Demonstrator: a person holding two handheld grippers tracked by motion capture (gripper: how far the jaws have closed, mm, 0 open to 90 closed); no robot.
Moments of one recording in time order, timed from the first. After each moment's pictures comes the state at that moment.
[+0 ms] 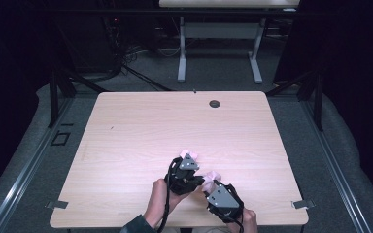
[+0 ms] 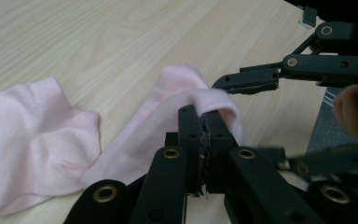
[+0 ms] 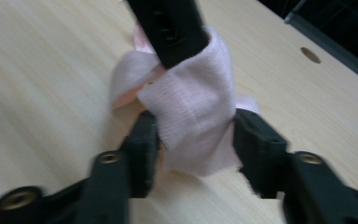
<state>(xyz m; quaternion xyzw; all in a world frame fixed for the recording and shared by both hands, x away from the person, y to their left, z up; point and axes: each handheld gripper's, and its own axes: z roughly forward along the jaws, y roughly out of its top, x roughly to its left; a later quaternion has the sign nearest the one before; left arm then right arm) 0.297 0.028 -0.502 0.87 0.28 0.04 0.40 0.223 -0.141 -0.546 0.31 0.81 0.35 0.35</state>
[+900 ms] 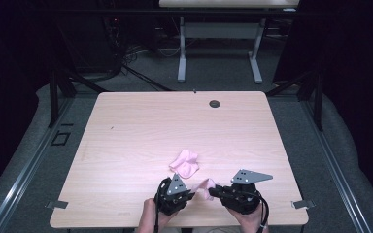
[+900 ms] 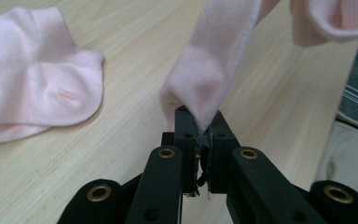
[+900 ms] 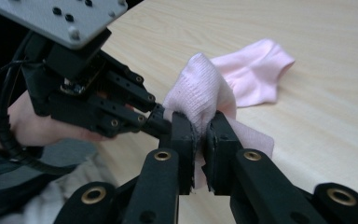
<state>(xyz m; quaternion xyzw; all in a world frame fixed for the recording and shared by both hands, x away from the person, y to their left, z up) 0.263 0.063 -0.547 0.87 0.29 0.06 0.41 0.239 -0.184 -0.501 0.38 0.78 0.49 0.05</state>
